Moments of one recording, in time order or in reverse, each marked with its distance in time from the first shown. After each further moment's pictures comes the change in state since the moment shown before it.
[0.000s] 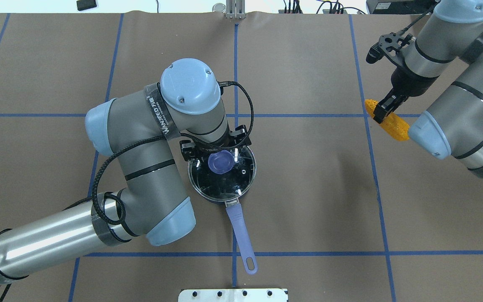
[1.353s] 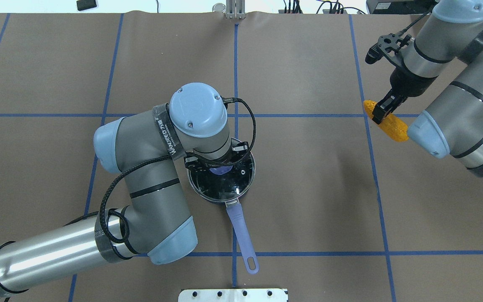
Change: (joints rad) left arm 0.047 0.014 -0.010 0.001 0.053 0.000; right arm 0.000 0.003 -0.012 0.008 0.016 0.002
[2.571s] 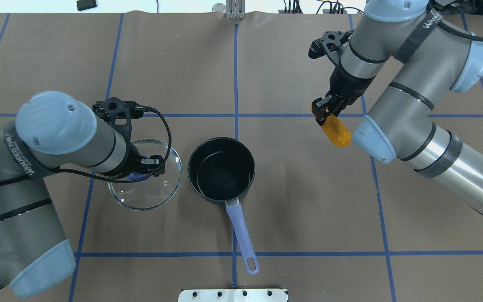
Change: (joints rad) left arm -0.087 0.438 -0.415 0.001 -0.006 0.294; right arm -0.138 0.205 -0.038 0.001 -0.004 0.364
